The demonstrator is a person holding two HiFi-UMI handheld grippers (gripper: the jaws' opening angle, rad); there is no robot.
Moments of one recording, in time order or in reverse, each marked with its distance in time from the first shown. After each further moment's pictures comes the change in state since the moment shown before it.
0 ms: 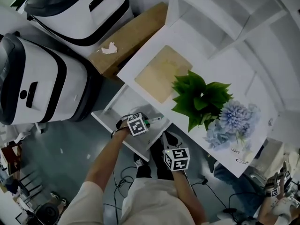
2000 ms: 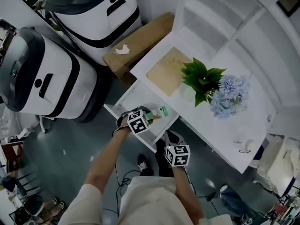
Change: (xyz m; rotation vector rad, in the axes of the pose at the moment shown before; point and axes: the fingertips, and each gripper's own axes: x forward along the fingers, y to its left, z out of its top) left arm -0.099 -0.017 0.016 0.080 -0.107 0.265; right arm -0.023 0.043 -0.018 -0.005 -0.044 -0.013
